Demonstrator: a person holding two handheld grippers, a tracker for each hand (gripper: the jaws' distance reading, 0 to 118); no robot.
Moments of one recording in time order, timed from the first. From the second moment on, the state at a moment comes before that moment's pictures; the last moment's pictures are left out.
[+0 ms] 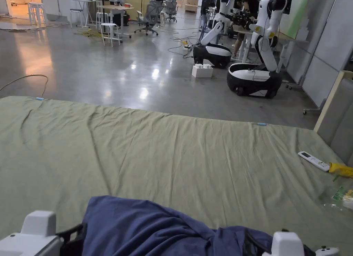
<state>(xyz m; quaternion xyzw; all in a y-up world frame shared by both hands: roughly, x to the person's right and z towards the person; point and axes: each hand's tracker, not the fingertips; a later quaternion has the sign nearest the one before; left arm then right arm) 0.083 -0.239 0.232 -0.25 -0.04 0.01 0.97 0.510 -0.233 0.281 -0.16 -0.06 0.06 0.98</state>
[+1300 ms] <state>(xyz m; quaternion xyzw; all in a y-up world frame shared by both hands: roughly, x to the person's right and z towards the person) 0.065 -0.292 0.030 -0.37 -0.06 0.09 0.92 0.484 -0.230 0.233 -0.10 -0.05 0.06 0.99</state>
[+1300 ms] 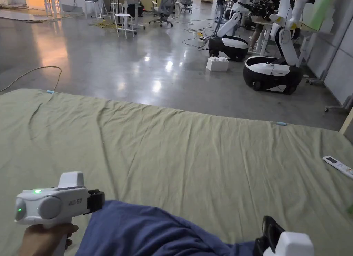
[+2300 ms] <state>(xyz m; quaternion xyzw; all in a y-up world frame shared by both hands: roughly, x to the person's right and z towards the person) 0.117 -0.357 -0.031 -0.49 -0.07 -0.10 0.86 0.627 -0.305 0.154 -0.32 -0.13 -0.02 0.94</state>
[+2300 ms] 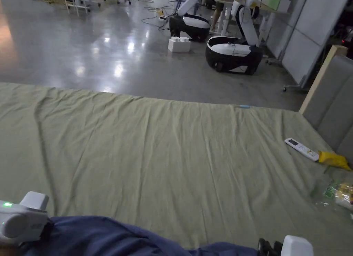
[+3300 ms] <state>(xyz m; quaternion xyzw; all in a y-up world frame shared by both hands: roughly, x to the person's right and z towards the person) 0.115 -0.230 0.050 -0.33 -0.07 -0.02 0.94 0.629 -0.270 0.106 -0.36 -0.07 0.03 0.93</state>
